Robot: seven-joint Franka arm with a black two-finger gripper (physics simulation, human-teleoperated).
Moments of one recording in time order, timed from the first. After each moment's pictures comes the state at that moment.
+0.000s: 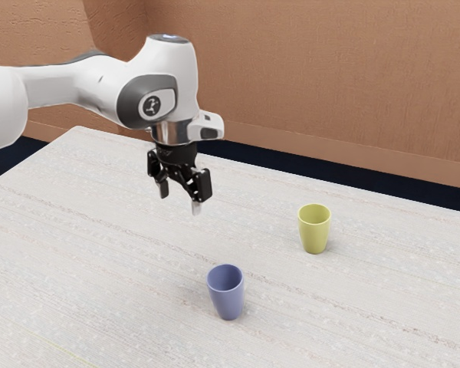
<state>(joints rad) -0.24 0.08 0.02 -1.84 0.04 1.80 -0.07</state>
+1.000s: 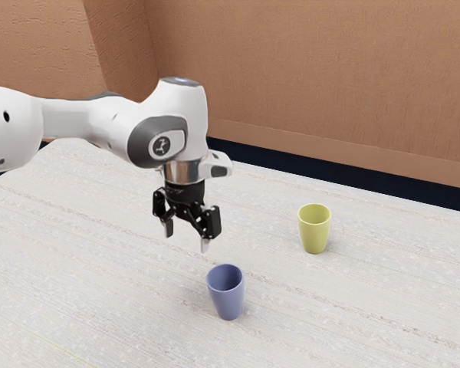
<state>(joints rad) -0.24 0.10 -0.02 -1.98 -0.01 1.90 -0.20</state>
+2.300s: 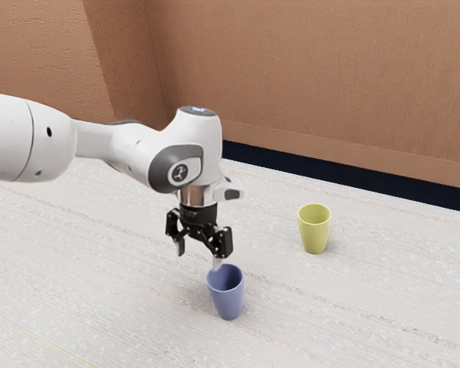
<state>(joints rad) -0.25 0.22 -0.02 -1.97 -0.01 2.00 -0.24</state>
